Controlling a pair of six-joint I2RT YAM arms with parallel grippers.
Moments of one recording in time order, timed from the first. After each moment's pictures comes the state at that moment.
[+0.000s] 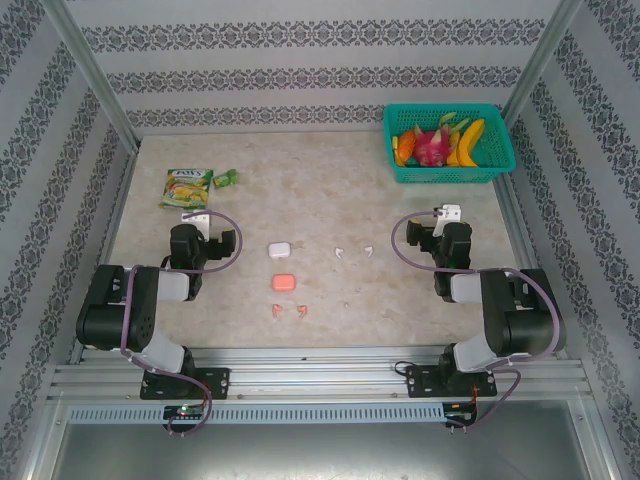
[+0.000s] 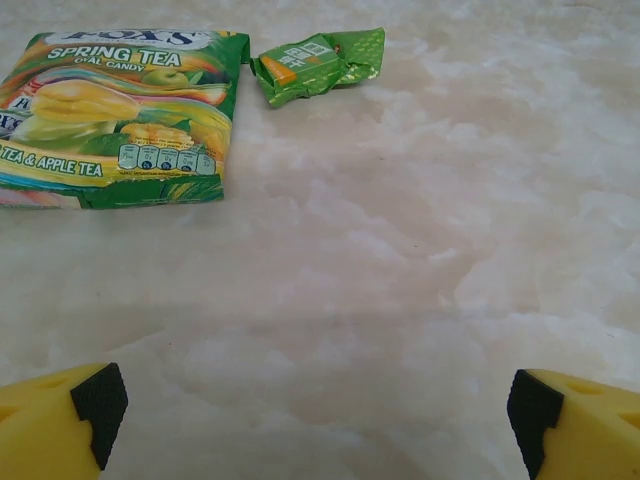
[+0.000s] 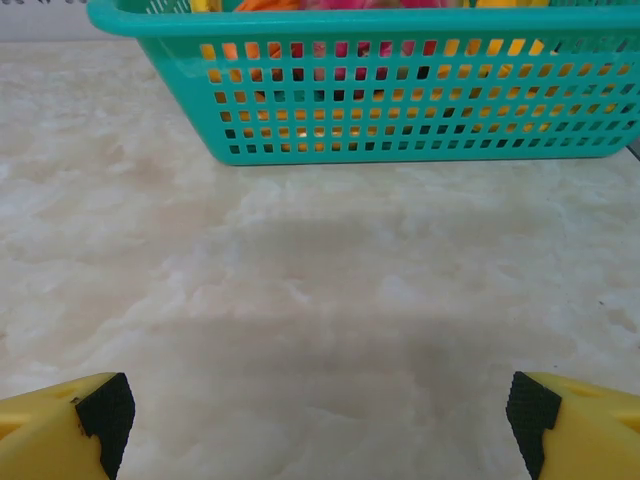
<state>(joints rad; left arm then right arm) 0.01 1.55 0.40 0.66 0.00 0.00 0.01 1.50 0.36 0.76 0.04 0.05</state>
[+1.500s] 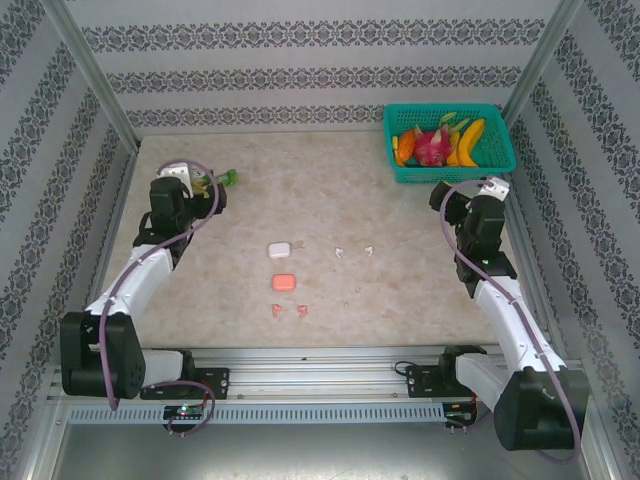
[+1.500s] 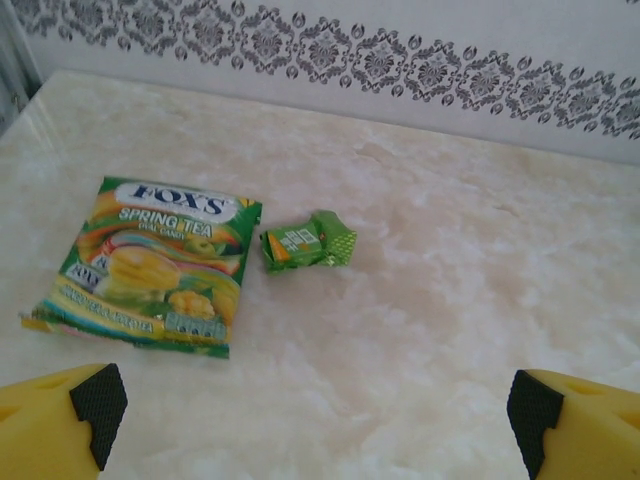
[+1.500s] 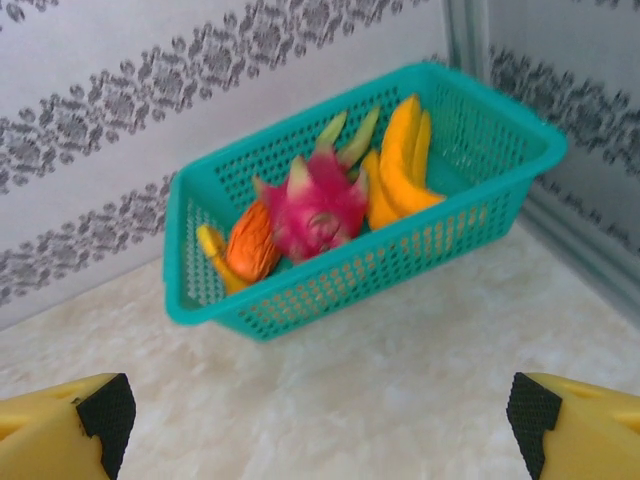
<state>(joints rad) 0.01 1.27 0.85 -0.05 -0.01 -0.23 0.00 1.00 0.68 0.00 0.12 0.43</state>
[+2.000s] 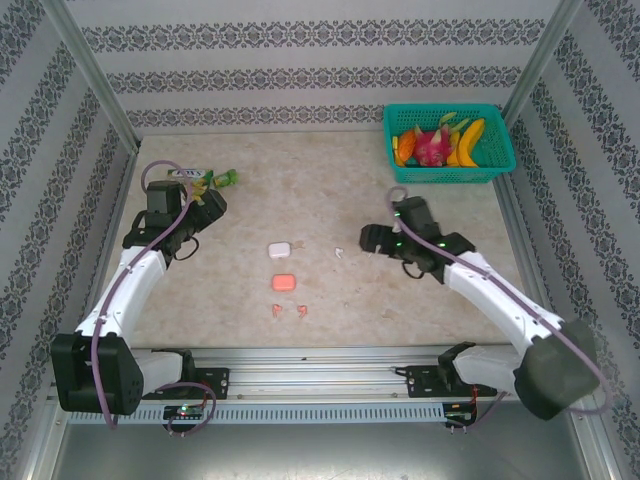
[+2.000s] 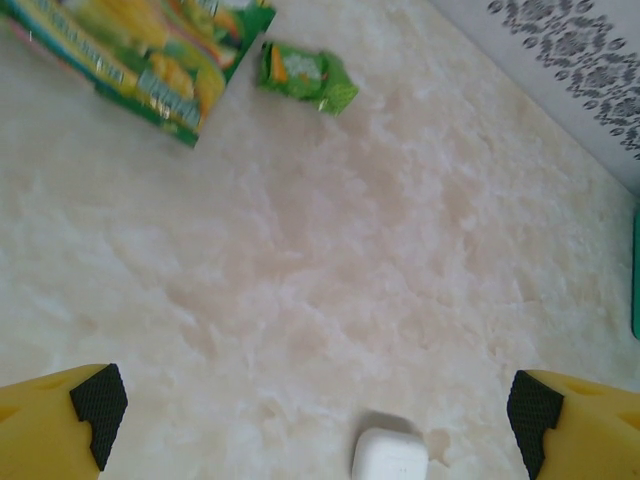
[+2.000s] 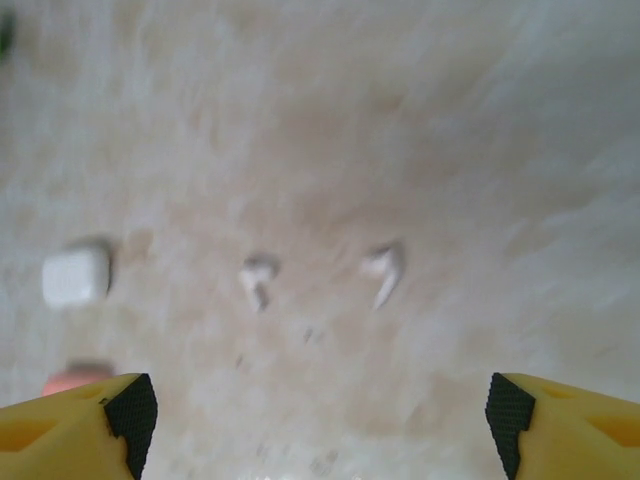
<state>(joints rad) 0.01 1.20 0.90 -0.43 0.10 -0.66 0.50 1.22 0.88 -0.56 -0.02 0.60</state>
